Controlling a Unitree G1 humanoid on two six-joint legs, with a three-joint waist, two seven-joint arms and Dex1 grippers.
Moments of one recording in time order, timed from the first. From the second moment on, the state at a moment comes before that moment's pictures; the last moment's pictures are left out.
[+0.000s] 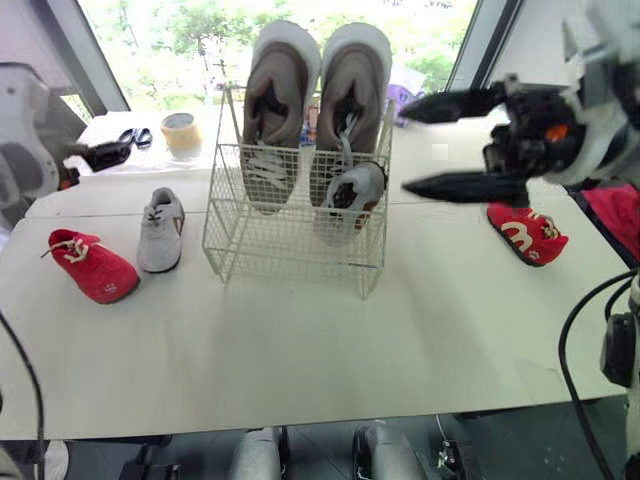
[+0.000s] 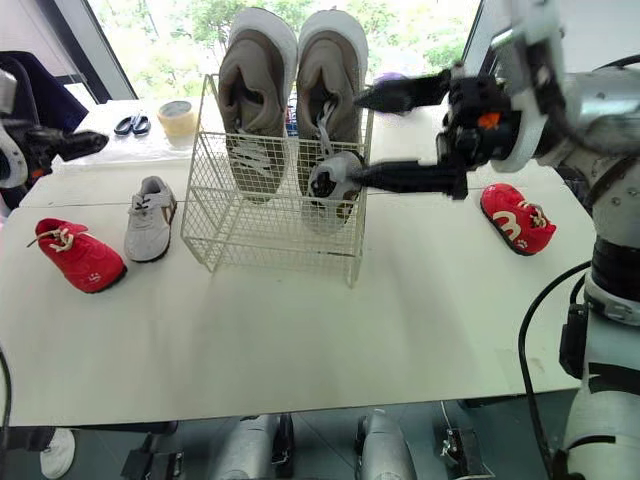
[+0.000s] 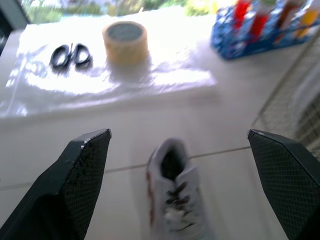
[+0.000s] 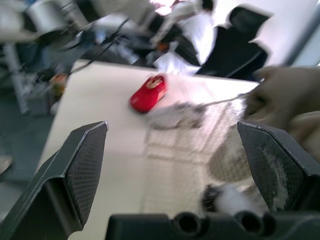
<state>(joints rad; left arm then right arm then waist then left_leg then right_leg) -1.04 1.11 -0.05 0.57 -0.64 0.97 -0.42 -1.01 -0.91 -0.08 -0.24 0.78 0.87 1.26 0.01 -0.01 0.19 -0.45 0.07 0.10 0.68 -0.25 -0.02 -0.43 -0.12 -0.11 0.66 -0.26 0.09</state>
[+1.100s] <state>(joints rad) -1.45 0.84 0.15 1.23 -0.12 0.67 -0.48 -0.80 -0.93 -0.22 -0.40 0.99 0.96 0.96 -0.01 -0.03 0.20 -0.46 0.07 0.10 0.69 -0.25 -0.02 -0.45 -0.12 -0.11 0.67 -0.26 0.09</state>
